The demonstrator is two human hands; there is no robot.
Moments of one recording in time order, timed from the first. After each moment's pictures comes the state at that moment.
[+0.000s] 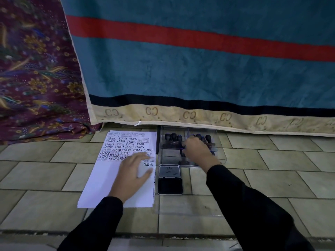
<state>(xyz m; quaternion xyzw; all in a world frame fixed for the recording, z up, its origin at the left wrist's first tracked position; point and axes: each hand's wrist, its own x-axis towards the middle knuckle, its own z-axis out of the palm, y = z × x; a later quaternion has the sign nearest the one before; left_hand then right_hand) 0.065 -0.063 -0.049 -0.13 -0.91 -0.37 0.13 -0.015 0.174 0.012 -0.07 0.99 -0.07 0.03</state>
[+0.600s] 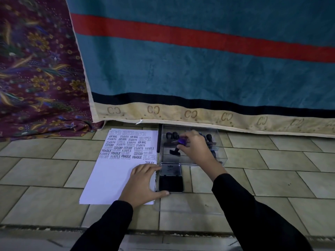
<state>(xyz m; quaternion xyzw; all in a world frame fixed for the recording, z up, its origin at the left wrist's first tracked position) 0.081 -0.042 -0.073 -0.18 -0.94 -0.29 0.04 0.008 0.171 0.019 -0.08 0.94 -0.33 -0.08</state>
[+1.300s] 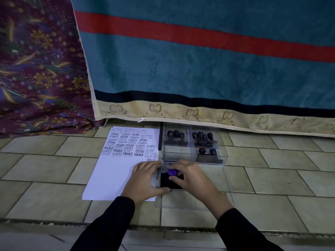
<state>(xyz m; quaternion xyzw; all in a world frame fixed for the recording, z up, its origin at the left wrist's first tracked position) 0.076 -0.041 -0.076 -0.18 -0.94 -0.28 0.04 0.092 0.155 -0.004 -0.24 0.92 -0.32 -0.05</state>
